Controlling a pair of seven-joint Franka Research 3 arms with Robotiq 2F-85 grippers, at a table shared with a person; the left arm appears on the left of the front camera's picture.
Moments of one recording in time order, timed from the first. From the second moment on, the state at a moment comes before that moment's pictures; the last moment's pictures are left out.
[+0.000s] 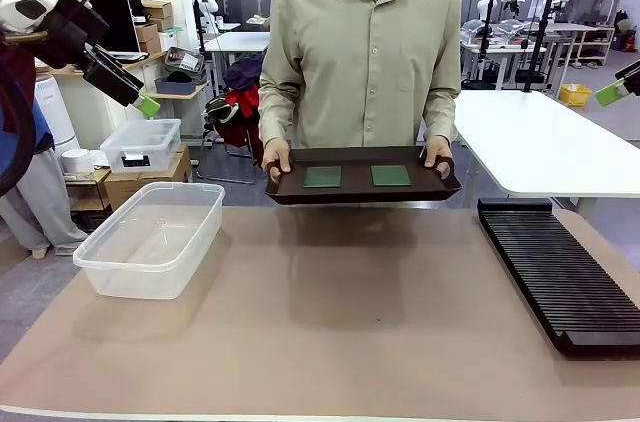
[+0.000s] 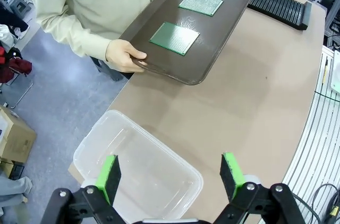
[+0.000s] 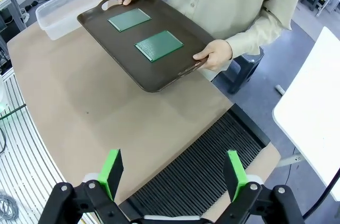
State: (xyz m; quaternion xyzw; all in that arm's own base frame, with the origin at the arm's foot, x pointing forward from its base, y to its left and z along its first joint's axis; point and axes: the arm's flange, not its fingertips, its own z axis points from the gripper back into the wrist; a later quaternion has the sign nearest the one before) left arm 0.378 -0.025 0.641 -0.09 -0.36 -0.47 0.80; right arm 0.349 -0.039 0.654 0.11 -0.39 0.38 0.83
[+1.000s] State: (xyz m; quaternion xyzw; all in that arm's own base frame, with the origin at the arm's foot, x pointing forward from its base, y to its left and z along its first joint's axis) left arm 0.378 -0.024 0.641 -0.09 -0.36 -0.46 0.80; right arm 0.349 -0.040 0.654 0.11 -0.39 0.38 0.83
